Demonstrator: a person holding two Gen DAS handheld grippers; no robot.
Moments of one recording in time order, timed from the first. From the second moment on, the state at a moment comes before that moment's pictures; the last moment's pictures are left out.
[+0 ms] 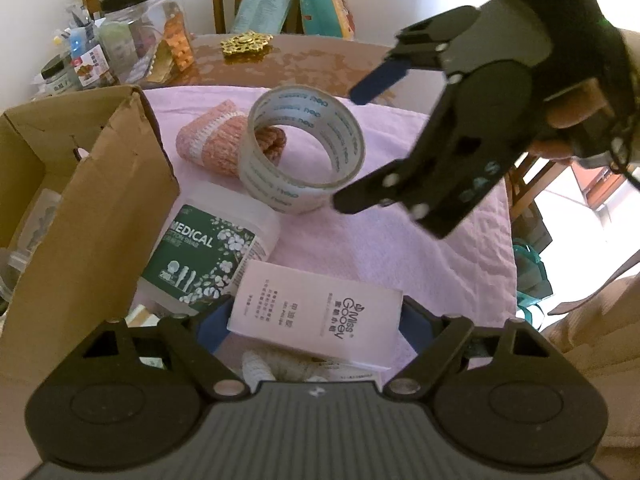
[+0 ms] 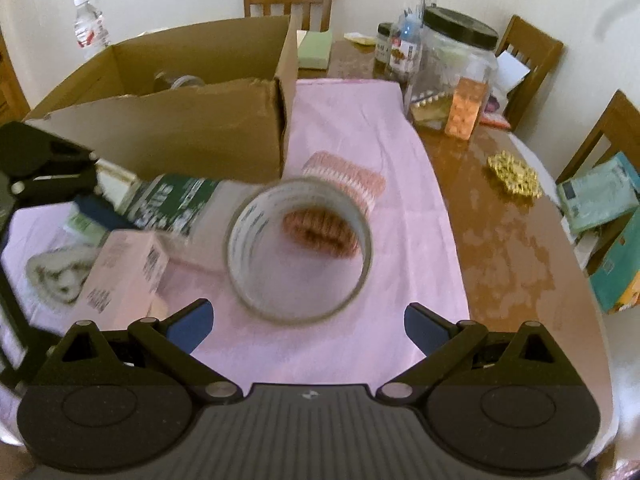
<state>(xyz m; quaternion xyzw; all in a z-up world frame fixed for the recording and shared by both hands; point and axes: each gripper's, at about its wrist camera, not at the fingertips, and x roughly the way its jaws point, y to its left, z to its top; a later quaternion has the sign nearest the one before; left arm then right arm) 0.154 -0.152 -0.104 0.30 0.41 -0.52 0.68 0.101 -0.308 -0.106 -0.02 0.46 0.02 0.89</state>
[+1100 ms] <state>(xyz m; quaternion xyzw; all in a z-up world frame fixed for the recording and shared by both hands) 0.167 -0.118 -0.033 0.22 0.38 -0.43 0.78 0.124 -0.292 -0.065 -0.08 0.46 0.09 0.88</state>
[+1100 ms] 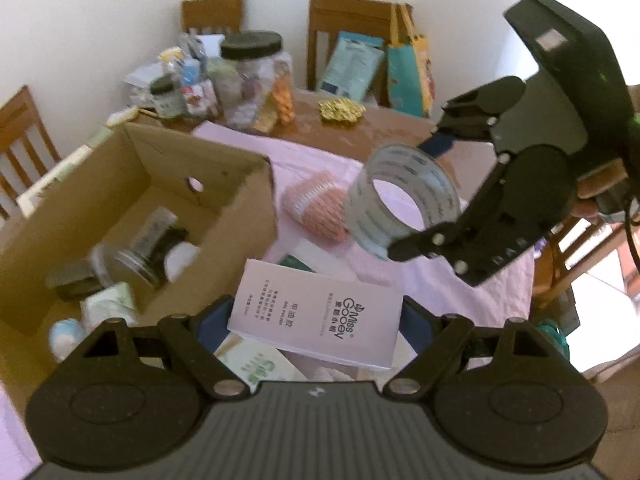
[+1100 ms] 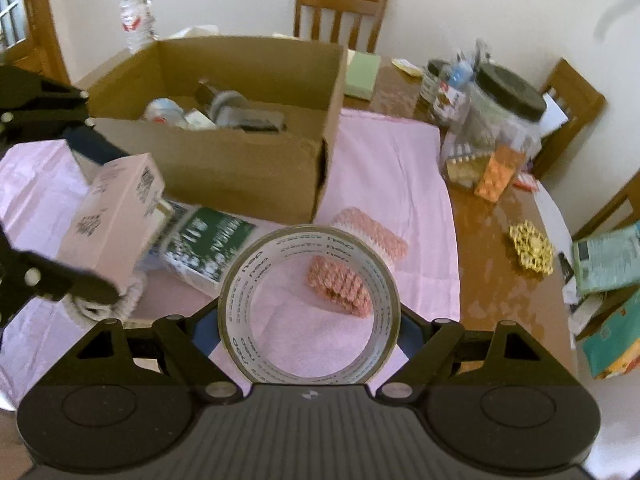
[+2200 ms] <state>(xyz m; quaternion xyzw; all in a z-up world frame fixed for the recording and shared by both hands) 0.266 -0.082 0.003 0.17 0.39 -0.31 0.85 0.227 -0.255 0.011 -0.15 0.39 0.19 0.89</state>
